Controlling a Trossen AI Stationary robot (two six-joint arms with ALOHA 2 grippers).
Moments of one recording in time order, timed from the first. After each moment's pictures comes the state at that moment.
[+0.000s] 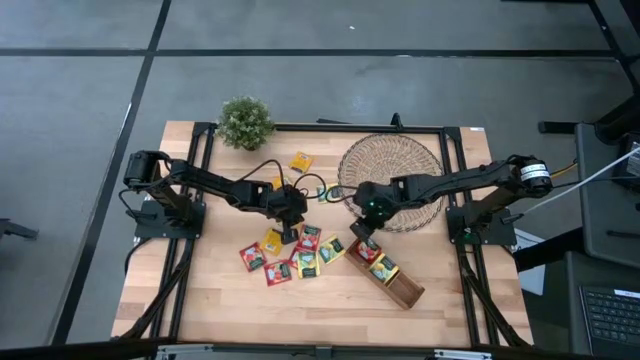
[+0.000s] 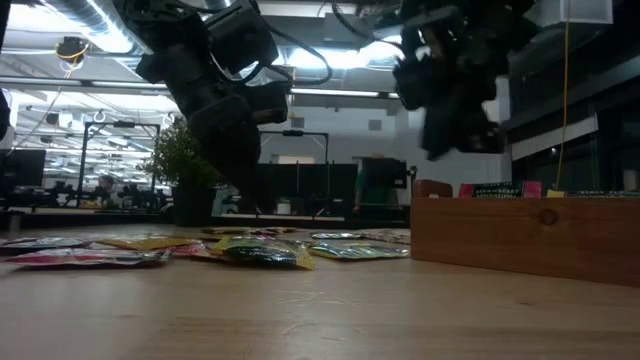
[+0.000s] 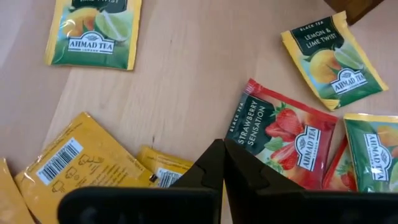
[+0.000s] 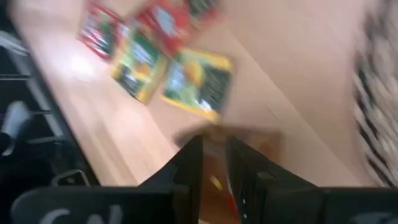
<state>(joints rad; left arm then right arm) 0.02 1.61 0.81 -0.13 -0.02 -0.21 0.02 1.51 0.95 -0.42 -0.26 0.87</state>
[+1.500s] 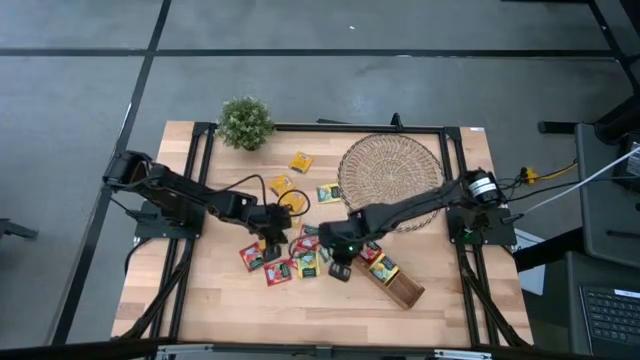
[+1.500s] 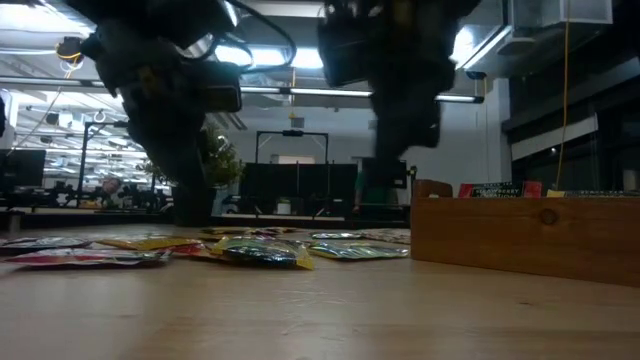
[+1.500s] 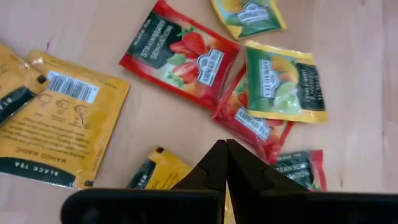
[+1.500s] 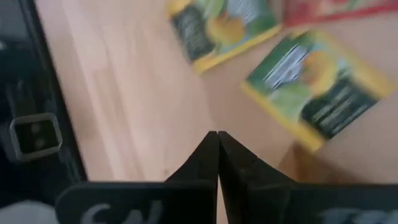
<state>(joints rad) -0.14 1.44 0.68 -0.17 0.07 -0.44 0.24 1.92 1.41 -0.65 -0.23 0.60</state>
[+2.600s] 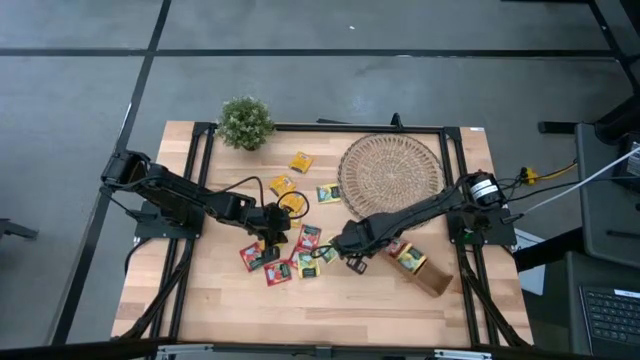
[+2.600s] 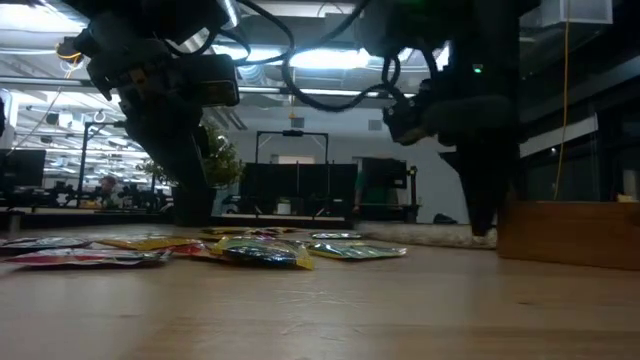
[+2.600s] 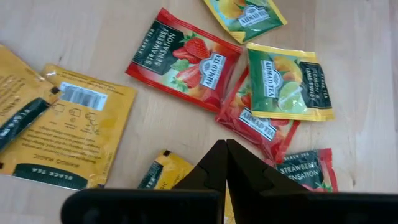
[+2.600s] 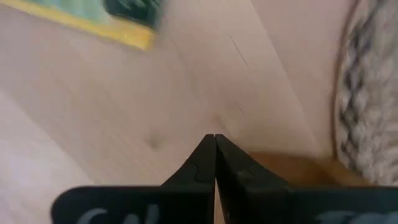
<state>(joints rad) -0.16 1.44 0.68 -0.18 0.02 -0.41 0.27 1.92 1.29 -0.90 0.07 0.83</state>
